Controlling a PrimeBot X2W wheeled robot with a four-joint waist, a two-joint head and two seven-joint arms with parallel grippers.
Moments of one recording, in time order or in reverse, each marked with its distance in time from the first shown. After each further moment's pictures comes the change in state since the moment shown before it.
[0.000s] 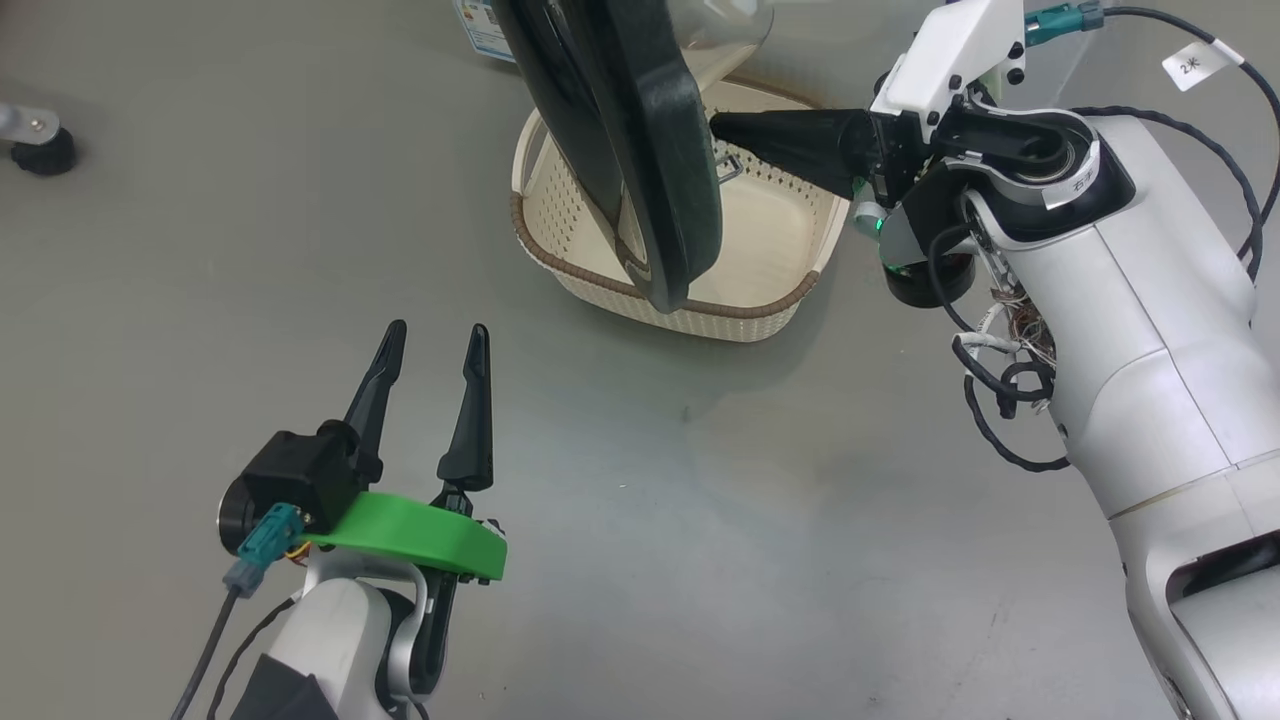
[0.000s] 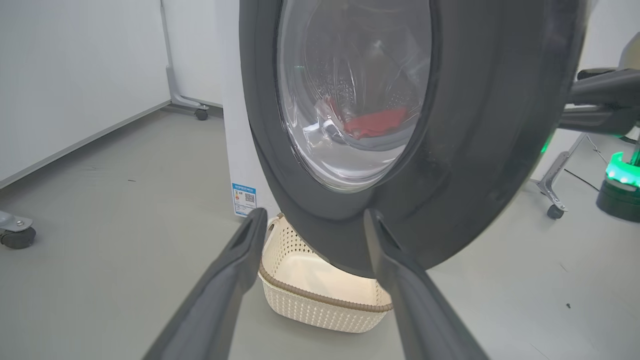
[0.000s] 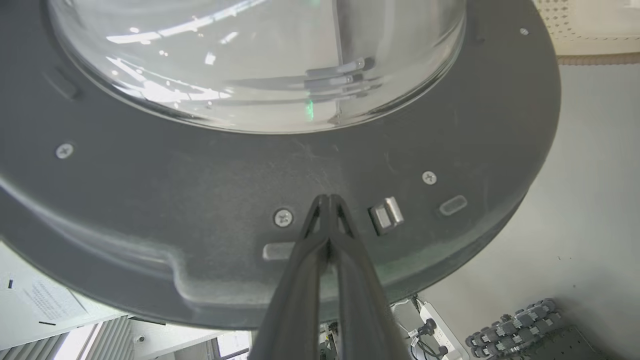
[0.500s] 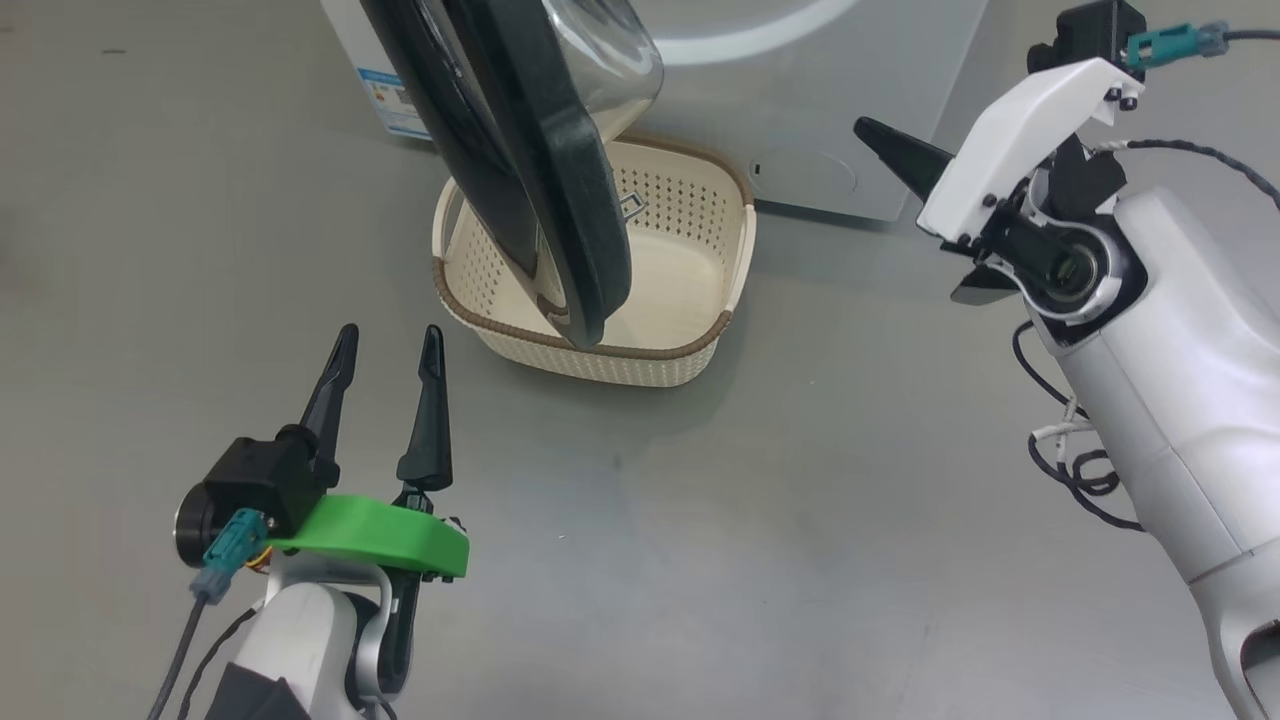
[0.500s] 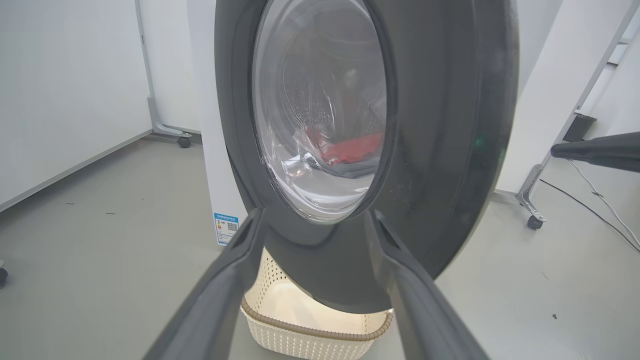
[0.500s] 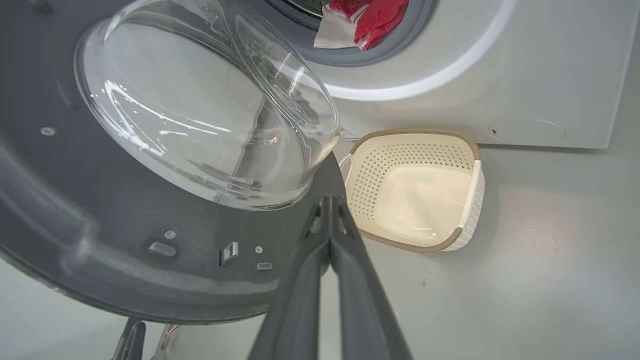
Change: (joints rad) left arm 0.009 0.000 0.070 0.012 0.052 0.000 0.000; right arm 0.107 -0.144 0.117 -0.075 -0.407 0.227 -0.334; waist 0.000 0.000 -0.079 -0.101
